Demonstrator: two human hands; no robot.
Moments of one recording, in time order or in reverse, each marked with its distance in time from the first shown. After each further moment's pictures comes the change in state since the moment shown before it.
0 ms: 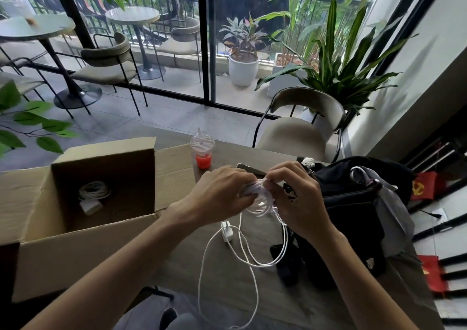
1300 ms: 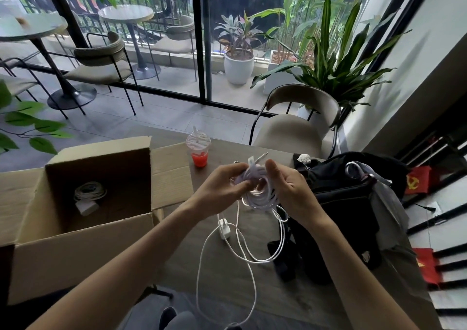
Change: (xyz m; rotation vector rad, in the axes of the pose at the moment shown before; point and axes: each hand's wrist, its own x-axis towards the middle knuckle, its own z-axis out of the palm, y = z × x) left_hand 0.010 -0.011 0.036 -0.913 0.078 -0.179; right_hand 0.006 0.010 0.005 0.252 -0.233 0.571
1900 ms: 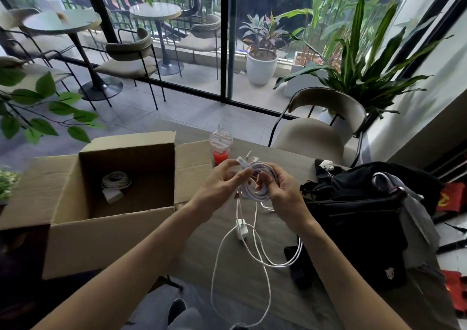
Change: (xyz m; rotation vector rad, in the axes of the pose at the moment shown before) left_hand -0.025 -0.022 -0.039 -0.257 0.237 -0.283; right_hand 0.025 0.009 0.064 0.307 0.016 0.023
